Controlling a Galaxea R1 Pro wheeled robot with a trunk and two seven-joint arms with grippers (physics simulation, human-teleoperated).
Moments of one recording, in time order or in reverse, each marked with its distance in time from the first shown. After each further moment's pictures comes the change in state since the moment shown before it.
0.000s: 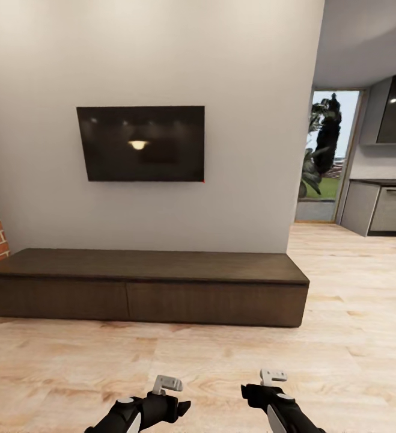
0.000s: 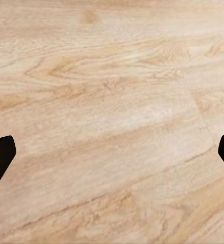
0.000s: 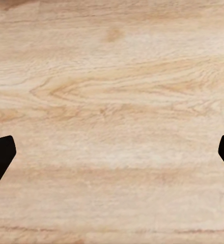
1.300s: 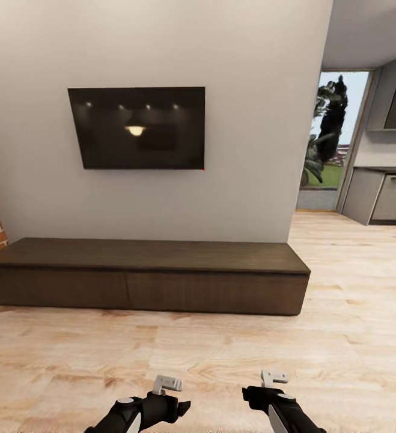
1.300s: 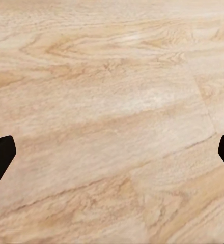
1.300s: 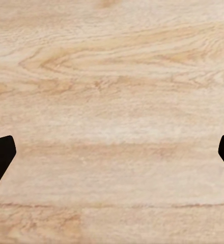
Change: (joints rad) left arm 0.000 0.000 0.000 0.001 0.000 0.000 0.001; right arm 0.000 -0.004 -0.003 0.001 -0.001 0.031 0.000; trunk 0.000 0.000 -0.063
